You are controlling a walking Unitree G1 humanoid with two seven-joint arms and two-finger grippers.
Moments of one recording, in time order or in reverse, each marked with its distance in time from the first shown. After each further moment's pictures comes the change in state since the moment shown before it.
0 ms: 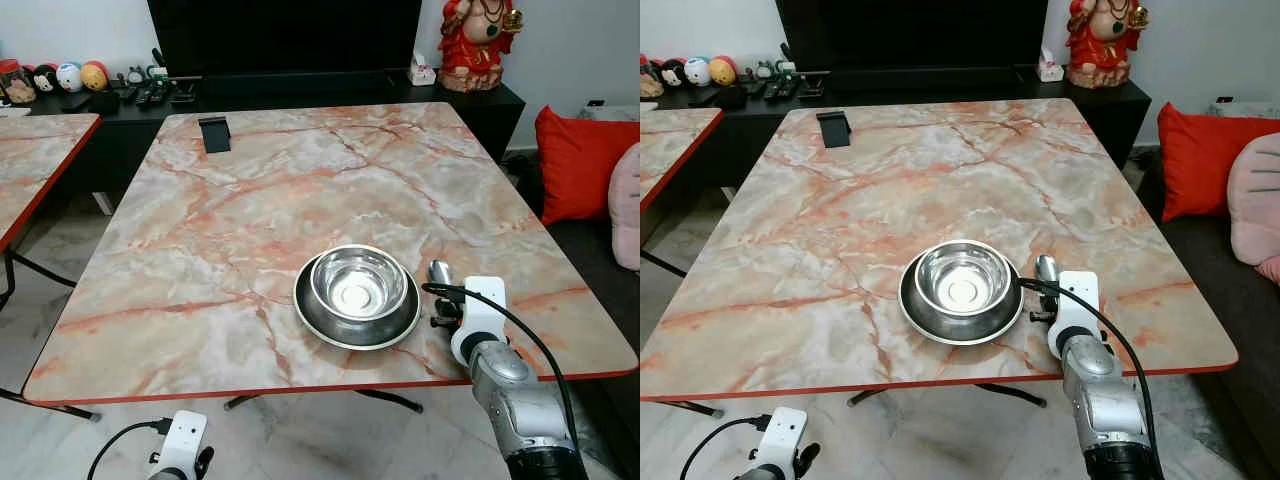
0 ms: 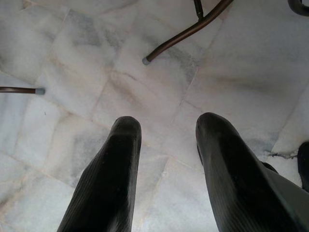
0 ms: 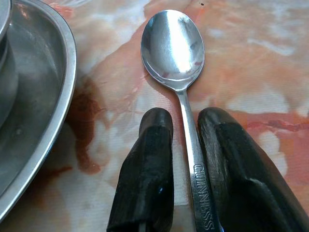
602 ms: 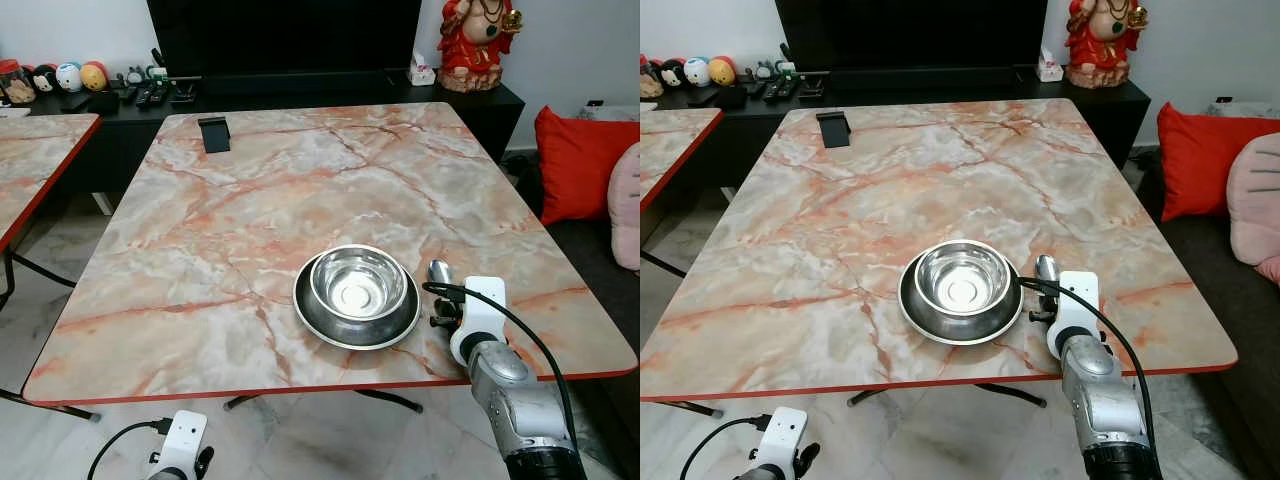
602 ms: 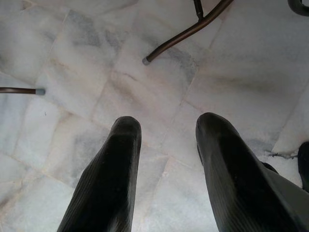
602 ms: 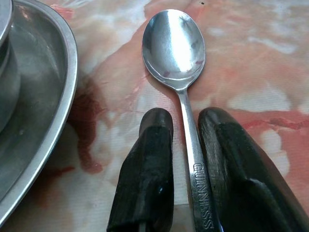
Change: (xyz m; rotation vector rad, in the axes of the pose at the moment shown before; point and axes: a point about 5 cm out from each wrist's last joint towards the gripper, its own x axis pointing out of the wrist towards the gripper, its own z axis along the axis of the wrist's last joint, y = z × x) left arm 0.000 0.000 0.000 0.001 0.000 0.001; right arm 0.000 0.001 0.000 0.013 0.000 0.003
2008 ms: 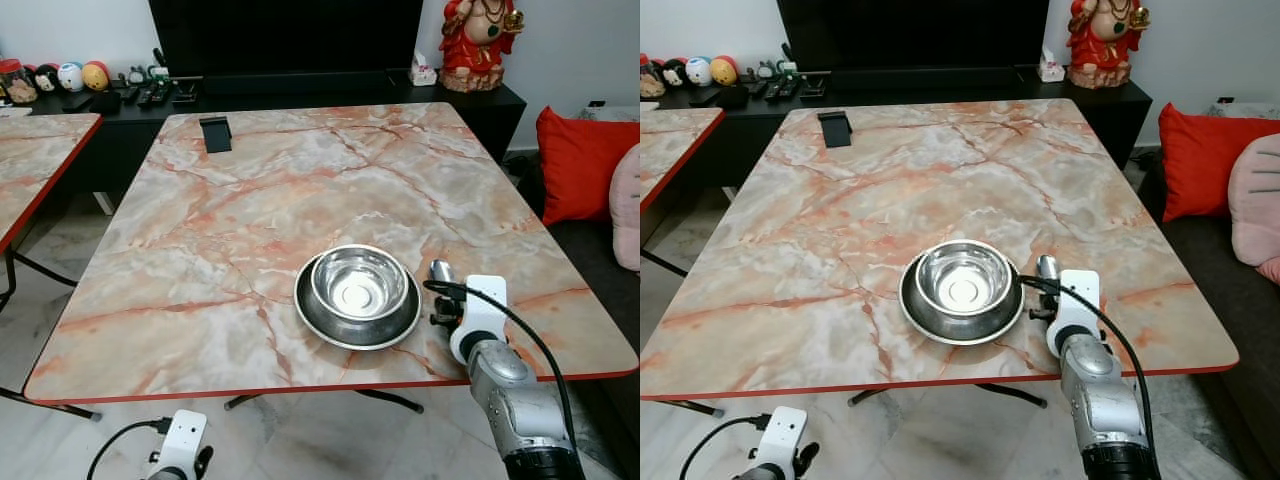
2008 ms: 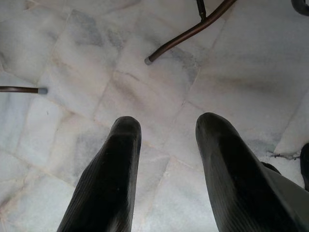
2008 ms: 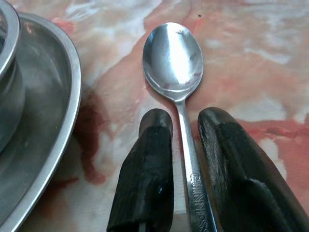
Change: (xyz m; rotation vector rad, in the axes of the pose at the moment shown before) left arm 0.000 0.000 0.001 0.001 0.000 0.008; right arm 0.000 0.000 0.004 0.013 -0.033 -0.020
